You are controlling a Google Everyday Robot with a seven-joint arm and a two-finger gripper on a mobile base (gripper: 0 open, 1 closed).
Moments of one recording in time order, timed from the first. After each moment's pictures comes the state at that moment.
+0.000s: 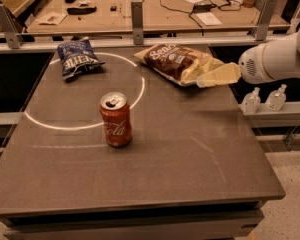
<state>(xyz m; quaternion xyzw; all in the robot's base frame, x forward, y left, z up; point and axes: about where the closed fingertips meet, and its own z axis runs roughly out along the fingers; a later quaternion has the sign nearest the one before) 0.622 -0.224 0.899 -0.21 0.88 0.10 0.41</state>
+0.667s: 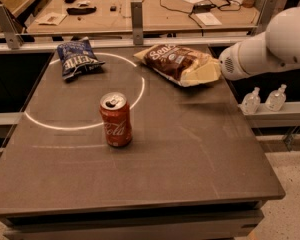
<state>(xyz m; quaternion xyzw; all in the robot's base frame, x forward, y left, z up) 0.655 -0.186 0.880 -0.24 0.88 0.11 0.40</state>
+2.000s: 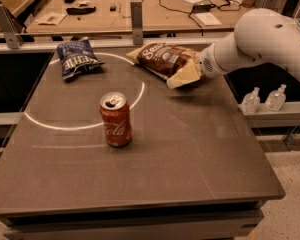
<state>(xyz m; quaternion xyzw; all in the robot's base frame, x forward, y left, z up) 0.689 -0.141 0.857 -0.30 0.87 0.09 0.38</state>
